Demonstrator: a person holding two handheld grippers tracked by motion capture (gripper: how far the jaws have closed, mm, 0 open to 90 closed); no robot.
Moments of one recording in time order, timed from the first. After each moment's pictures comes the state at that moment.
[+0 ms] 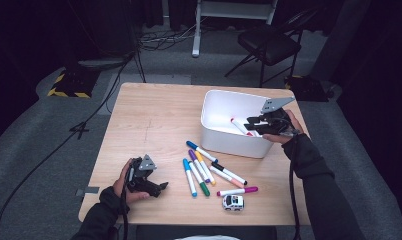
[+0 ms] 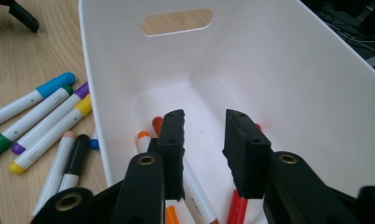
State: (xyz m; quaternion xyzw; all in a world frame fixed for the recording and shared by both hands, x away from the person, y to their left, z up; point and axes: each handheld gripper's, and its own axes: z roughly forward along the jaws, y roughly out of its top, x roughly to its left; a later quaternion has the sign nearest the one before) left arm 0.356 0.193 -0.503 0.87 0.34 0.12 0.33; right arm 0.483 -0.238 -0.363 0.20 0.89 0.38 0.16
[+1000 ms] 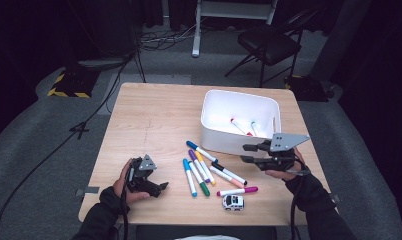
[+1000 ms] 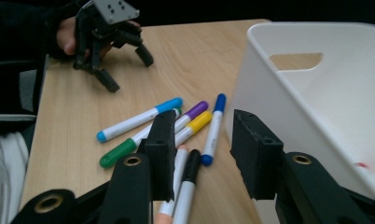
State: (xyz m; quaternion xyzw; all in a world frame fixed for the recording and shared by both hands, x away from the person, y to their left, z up) left arm 0.356 0.193 -0.504 0.87 0.34 0.11 0.33; right arm 0.384 -0.234 -0.390 0.11 0.85 0.50 0.12
